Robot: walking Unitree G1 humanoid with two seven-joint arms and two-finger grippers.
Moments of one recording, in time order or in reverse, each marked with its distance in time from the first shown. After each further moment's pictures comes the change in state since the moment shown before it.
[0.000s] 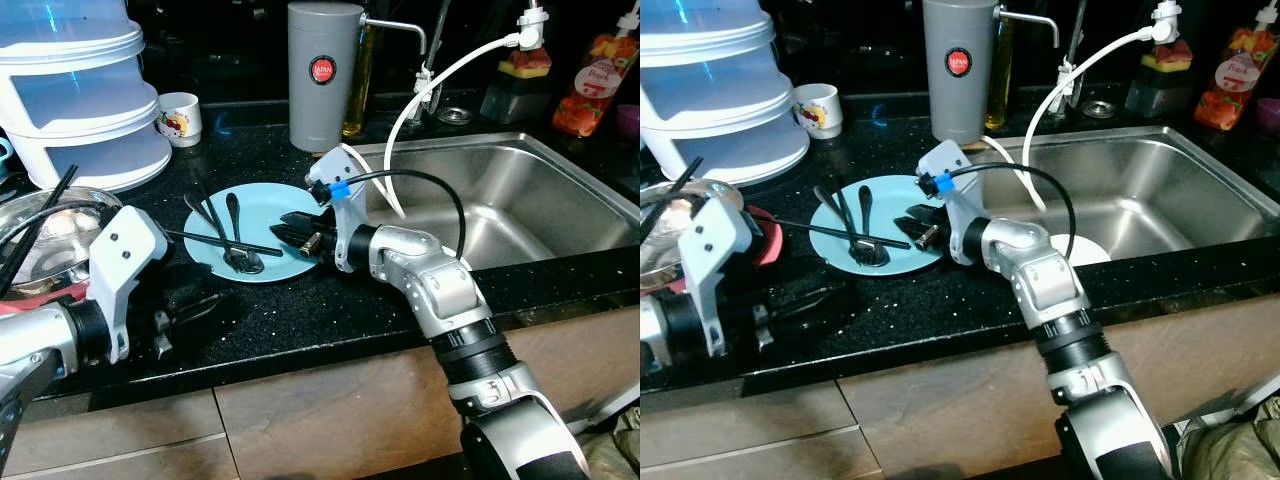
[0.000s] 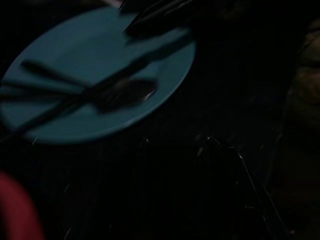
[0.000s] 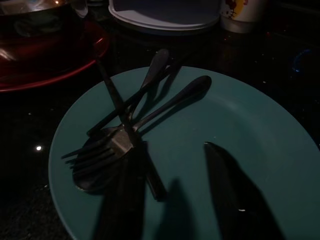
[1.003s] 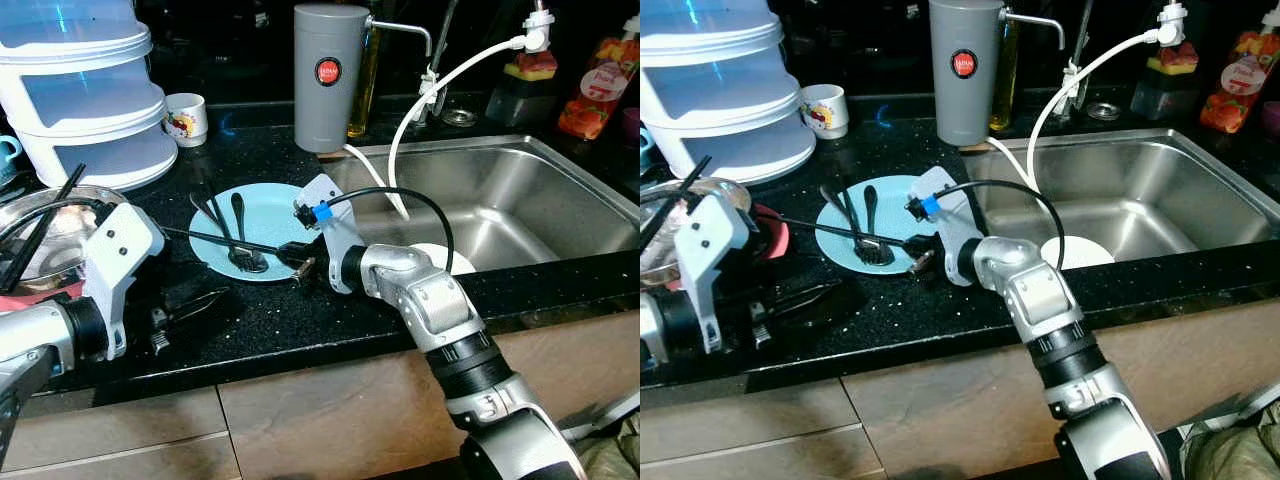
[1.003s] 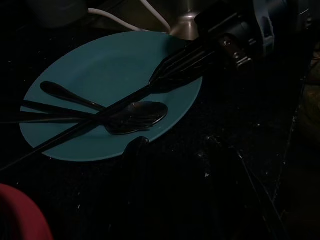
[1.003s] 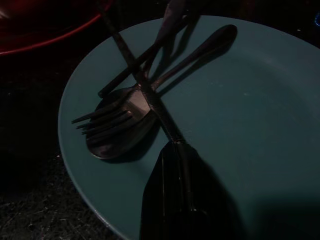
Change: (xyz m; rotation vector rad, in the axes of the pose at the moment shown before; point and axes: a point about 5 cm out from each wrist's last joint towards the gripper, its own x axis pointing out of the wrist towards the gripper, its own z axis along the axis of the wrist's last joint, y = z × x) left arm 0.009 0.001 0.012 0.001 -0.072 0.028; right arm 0.000 0.010 -0.019 0.076 0.143 -0.001
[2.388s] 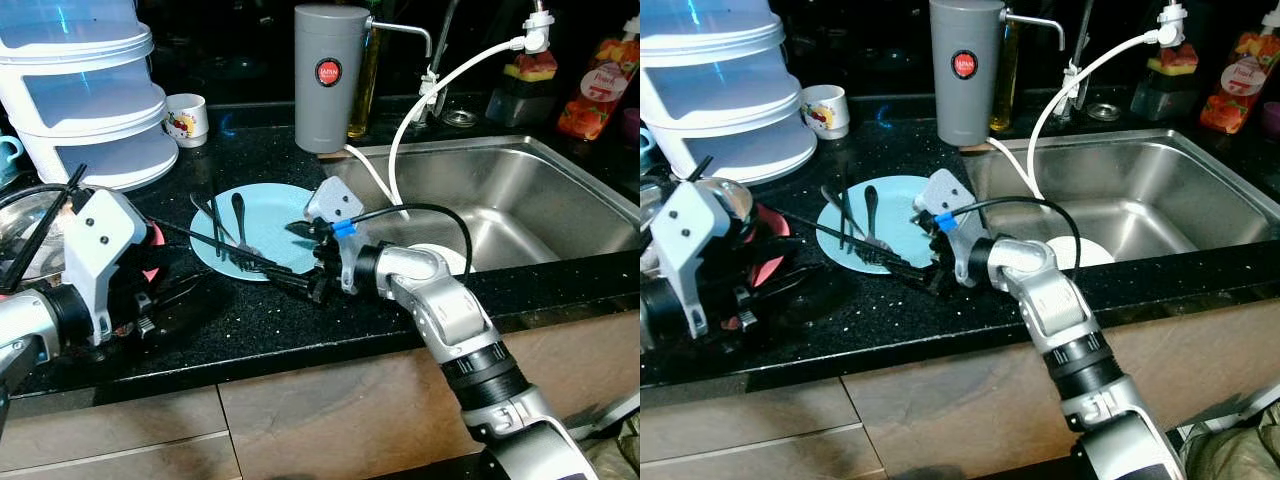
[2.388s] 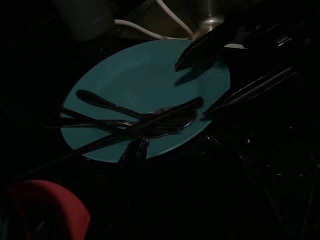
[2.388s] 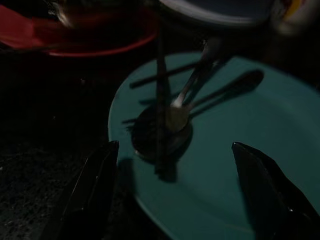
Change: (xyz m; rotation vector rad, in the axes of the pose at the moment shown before) left arm -0.005 0.013 0.003 0.066 -0.019 0.066; right arm -0.010 0.006 -0.001 -0.147 -0.114 0.116
